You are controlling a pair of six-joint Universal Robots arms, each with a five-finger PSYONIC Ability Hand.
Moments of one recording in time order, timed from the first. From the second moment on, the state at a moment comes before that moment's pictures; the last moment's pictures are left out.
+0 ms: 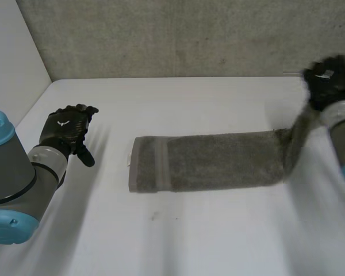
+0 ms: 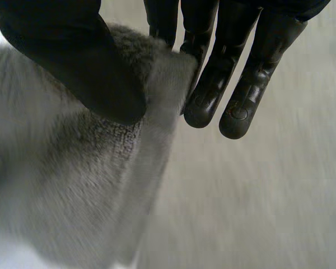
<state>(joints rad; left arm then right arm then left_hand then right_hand) 4.40 -1.86 -1.73 3.41 -1.60 3.27 1.72 -1.11 1.44 -0.46 1.46 2.35 0.18 0.17 0.17 0.17 0.02 0.96 1.18 1.19 1.19 0.98</state>
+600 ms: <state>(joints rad) 4.39 -1.87 -1.74 3.41 -1.60 3.27 2.31 -0.76 1.34 -0.55 1.09 2.20 0.18 0.17 0.17 0.17 0.02 0.21 0.23 0.22 0.24 0.09</state>
